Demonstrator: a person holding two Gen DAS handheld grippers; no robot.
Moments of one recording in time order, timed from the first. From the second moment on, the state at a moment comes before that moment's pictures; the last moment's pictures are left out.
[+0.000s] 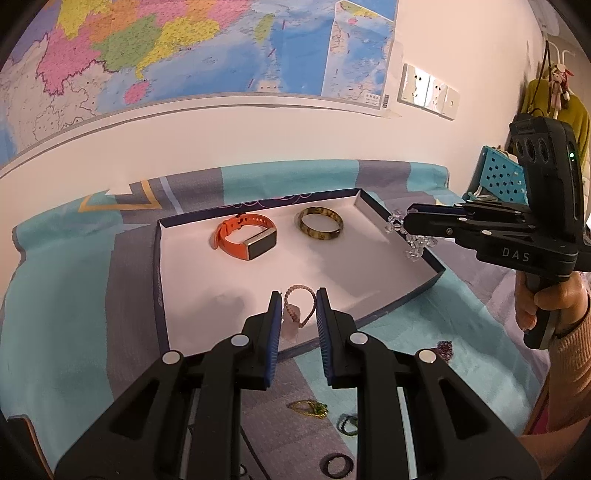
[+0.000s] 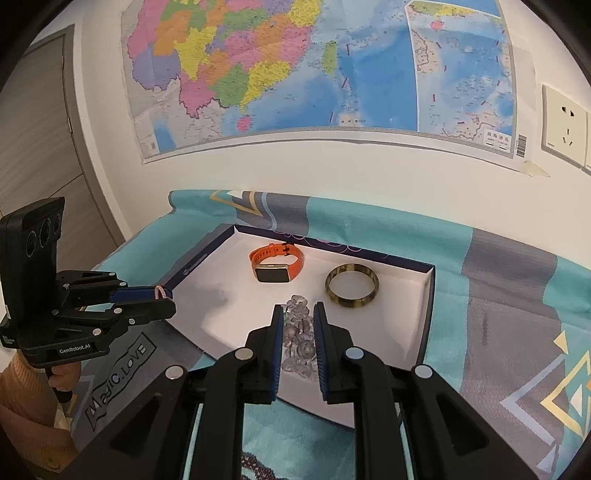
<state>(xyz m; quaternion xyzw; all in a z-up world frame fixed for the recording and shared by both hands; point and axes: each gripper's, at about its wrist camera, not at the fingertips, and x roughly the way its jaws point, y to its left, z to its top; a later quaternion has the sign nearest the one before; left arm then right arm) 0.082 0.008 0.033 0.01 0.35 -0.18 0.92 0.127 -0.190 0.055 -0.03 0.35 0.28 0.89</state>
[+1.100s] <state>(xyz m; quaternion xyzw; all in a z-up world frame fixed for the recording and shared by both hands) 0.130 0.001 0.015 0.02 0.37 -0.16 0.91 0.169 -0.177 0.031 -0.04 0.38 0.27 0.89</state>
